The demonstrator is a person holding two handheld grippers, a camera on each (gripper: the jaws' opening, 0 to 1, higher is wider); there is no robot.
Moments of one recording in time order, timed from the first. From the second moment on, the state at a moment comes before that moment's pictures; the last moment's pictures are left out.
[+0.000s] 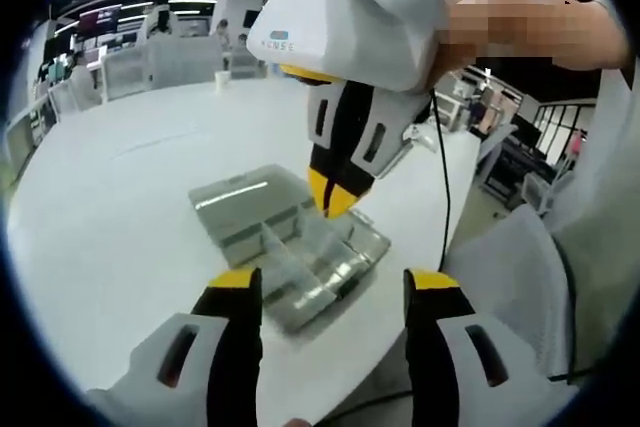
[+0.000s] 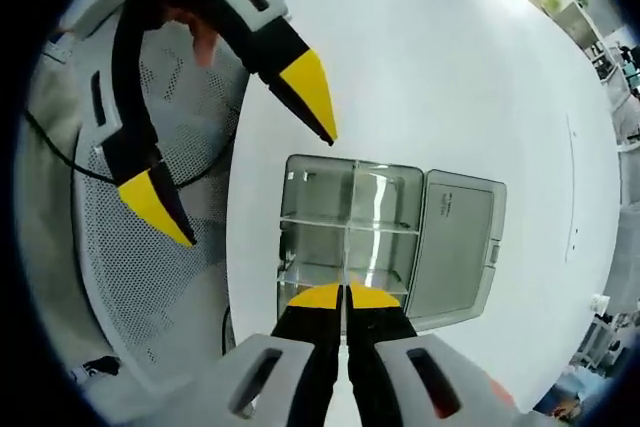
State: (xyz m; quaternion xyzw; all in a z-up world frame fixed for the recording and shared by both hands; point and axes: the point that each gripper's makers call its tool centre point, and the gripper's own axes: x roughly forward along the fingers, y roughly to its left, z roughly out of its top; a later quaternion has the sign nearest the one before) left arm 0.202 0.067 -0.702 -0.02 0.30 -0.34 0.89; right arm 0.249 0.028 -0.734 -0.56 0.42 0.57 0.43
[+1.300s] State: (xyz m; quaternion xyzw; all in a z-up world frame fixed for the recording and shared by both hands) left arm 0.199 0.068 -0.697 -0.02 0.30 -0.33 0.90; right arm 0.251 0.028 -0.734 -0.56 0.44 0.55 0.42
